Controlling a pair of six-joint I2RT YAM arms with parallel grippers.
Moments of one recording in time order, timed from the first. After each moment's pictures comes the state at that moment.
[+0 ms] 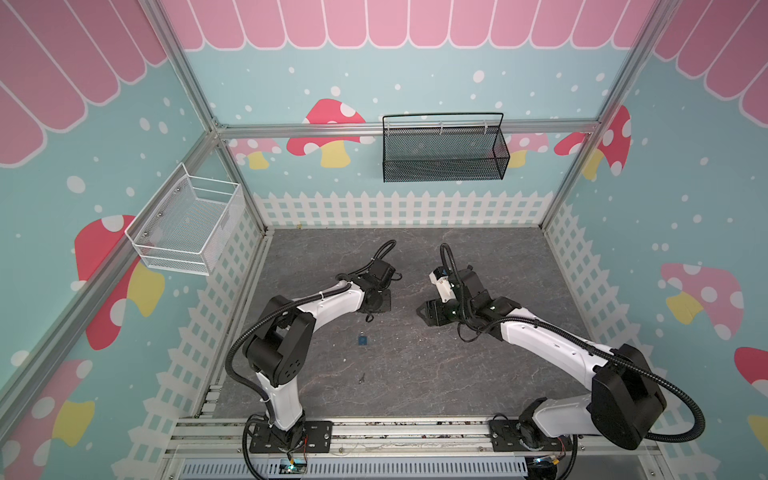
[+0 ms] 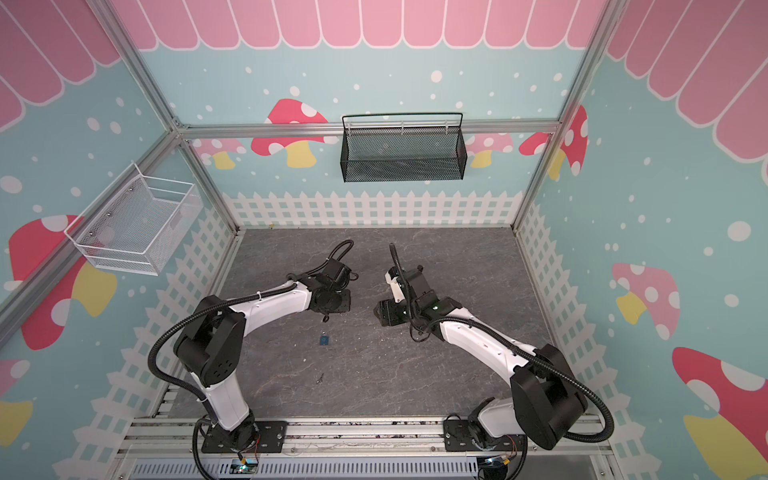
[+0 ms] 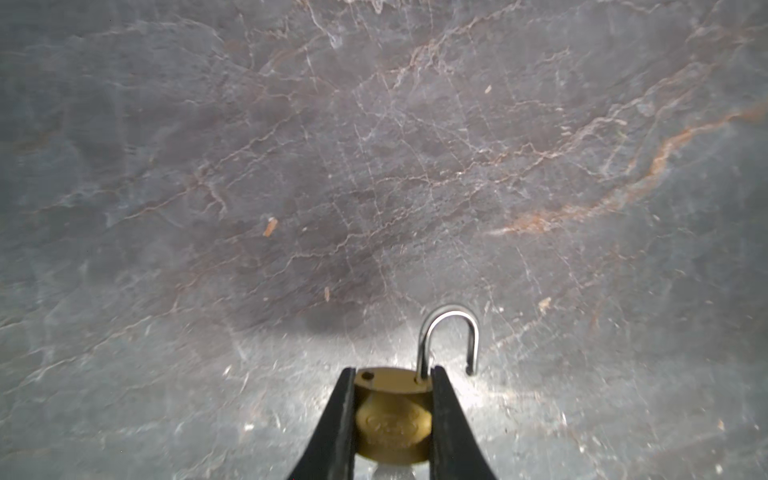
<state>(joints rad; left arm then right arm) -0.56 1.86 1.25 -0.56 -0.12 -0.57 0.62 1.38 0.92 -0.32 -0.17 0.35</state>
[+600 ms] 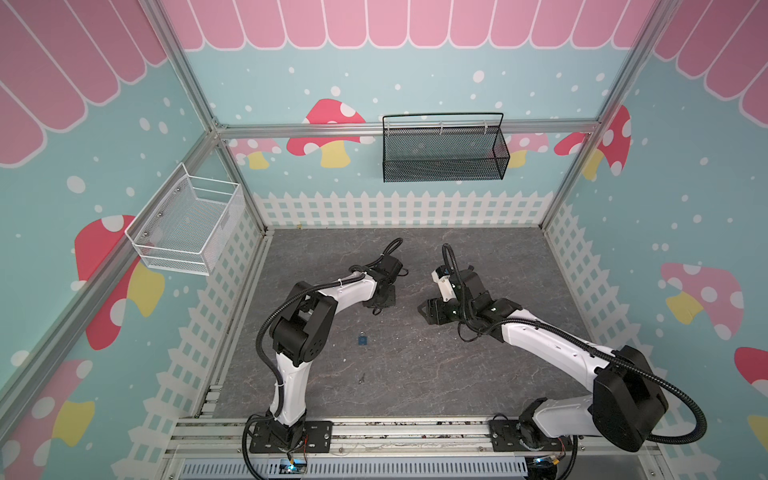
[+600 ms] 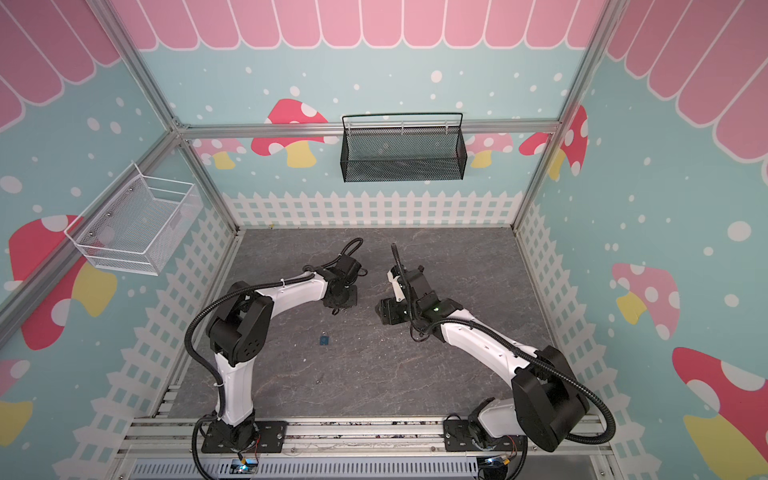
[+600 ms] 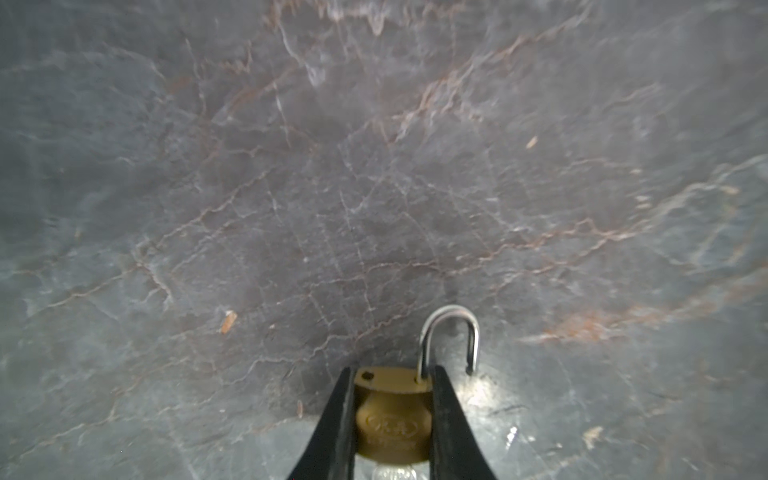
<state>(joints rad) -0.55 2.05 1.42 -0.60 -0.17 -0.57 0.62 1.37 0.90 -0.30 -0.14 0.36</state>
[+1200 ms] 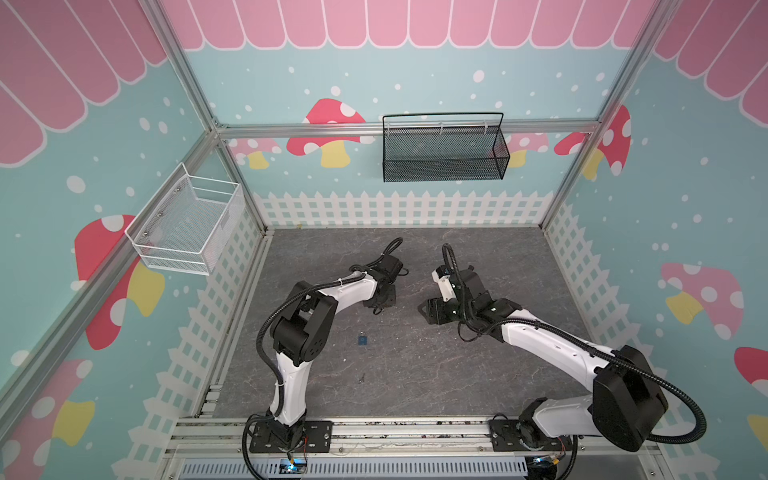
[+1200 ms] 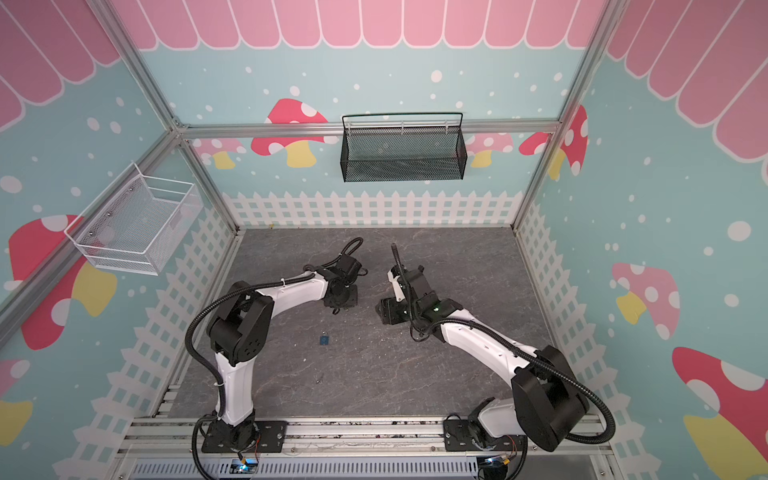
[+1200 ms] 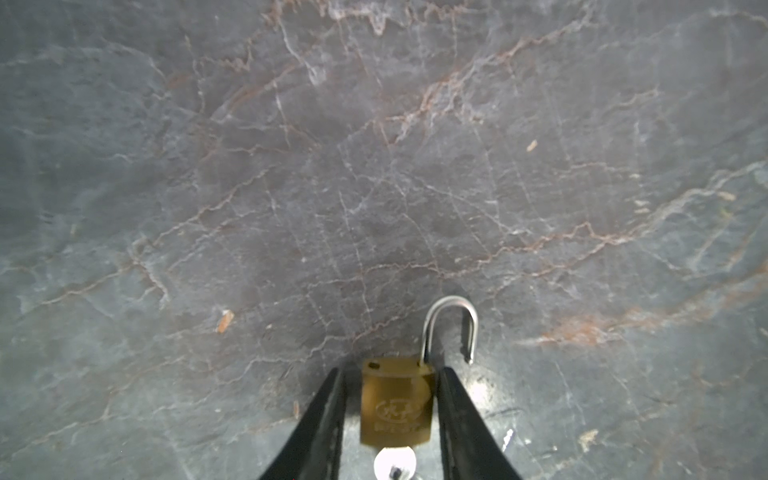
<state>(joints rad) -0.55 2.05 1.42 -0.61 -0.16 -0.59 0.62 1.37 0.90 -0.29 -0.13 0.36</state>
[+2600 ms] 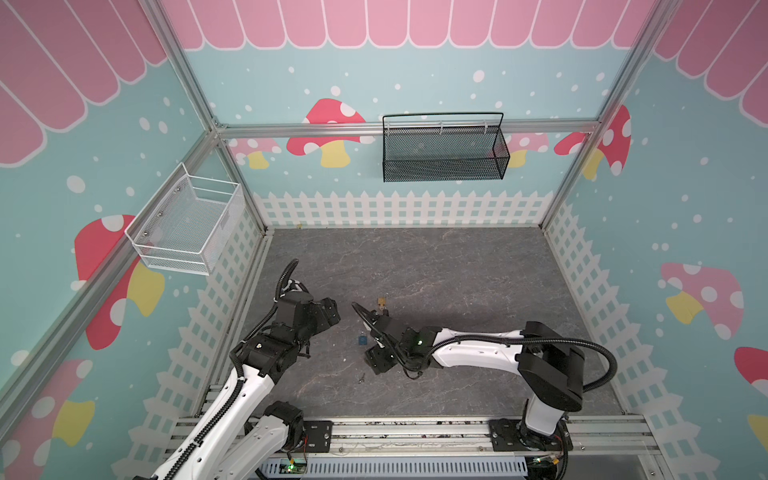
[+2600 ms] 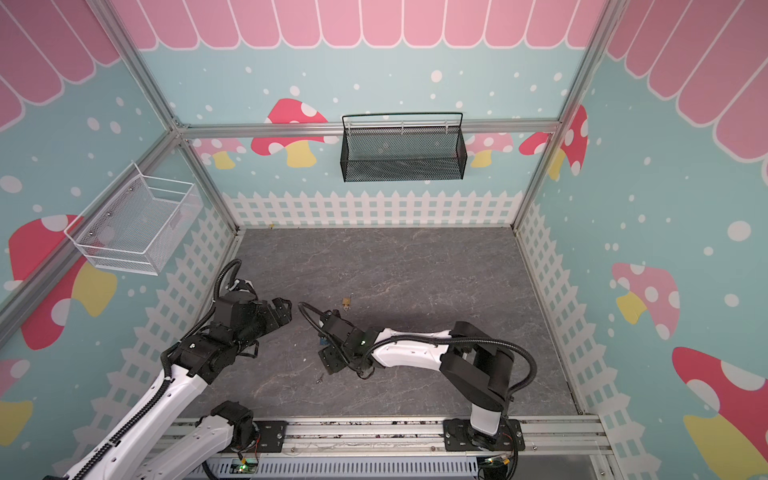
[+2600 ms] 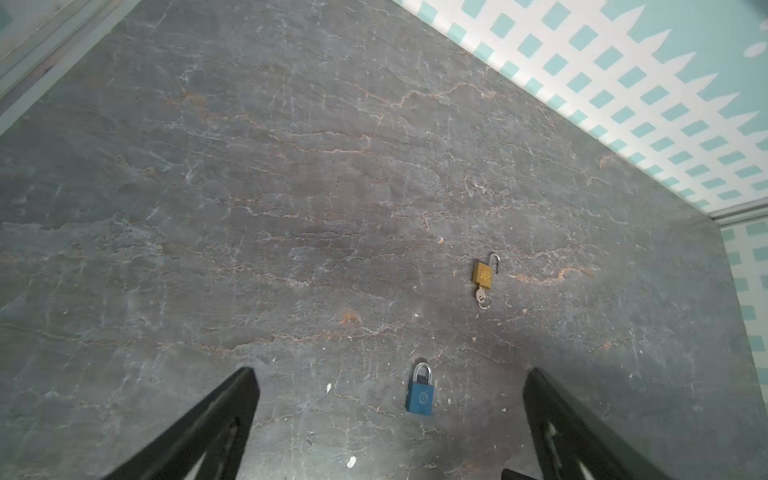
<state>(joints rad) -0.31 0.79 0.71 -0.65 -0.18 -0.70 1.15 1.80 1.14 -0.29 0.05 0.47</state>
